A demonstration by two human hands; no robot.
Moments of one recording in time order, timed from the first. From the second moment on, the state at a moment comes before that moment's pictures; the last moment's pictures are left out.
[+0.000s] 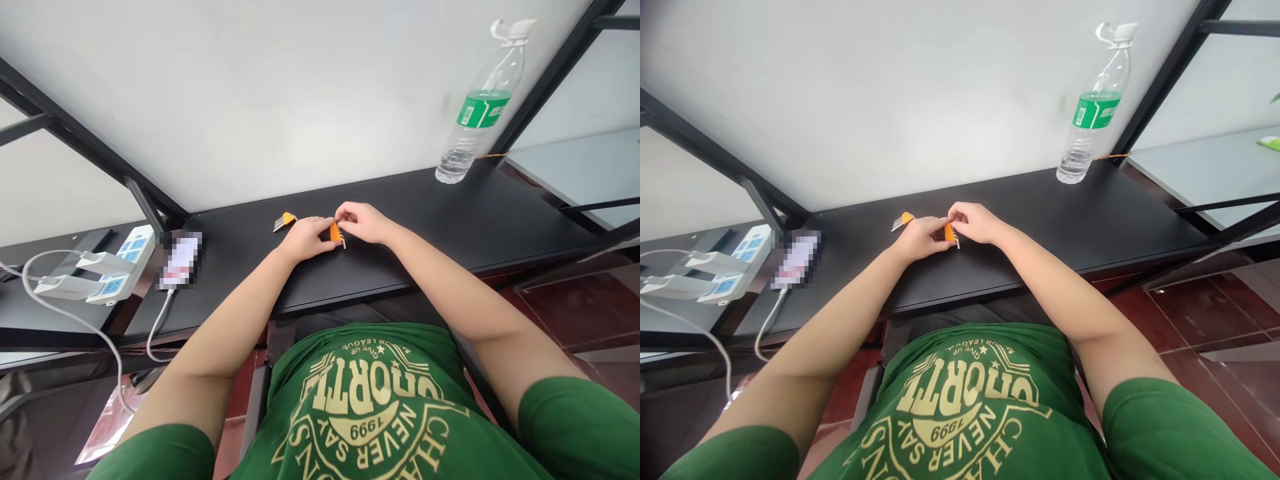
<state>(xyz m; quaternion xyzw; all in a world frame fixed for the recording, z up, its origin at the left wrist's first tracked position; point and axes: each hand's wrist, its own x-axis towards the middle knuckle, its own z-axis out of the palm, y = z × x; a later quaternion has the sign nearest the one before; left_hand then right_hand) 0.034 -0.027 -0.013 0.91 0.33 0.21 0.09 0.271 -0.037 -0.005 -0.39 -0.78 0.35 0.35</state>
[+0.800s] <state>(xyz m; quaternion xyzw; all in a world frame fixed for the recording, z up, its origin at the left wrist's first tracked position) 0.030 -0.026 -0.009 0.89 0.37 0.24 0.09 0.280 -0.030 -0.008 -0.53 -0.83 0.14 0.12</state>
